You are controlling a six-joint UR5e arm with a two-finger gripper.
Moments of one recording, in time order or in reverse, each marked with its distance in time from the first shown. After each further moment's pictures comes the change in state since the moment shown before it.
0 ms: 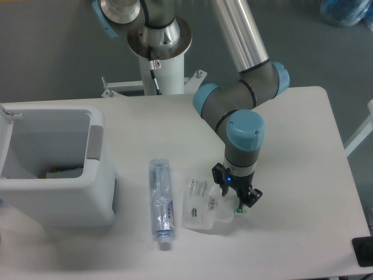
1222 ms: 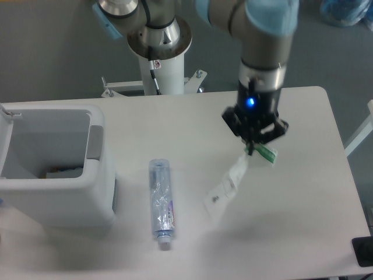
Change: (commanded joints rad) arm 0.026 0.435 0.256 -0.443 -0.283 -0.360
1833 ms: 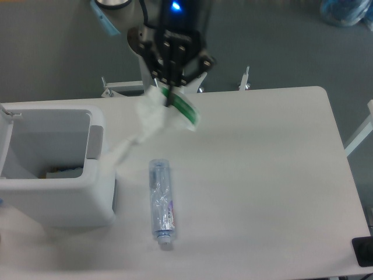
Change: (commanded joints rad) arm -0.185 0.148 -0.028 0.003 -0.136 -0.123
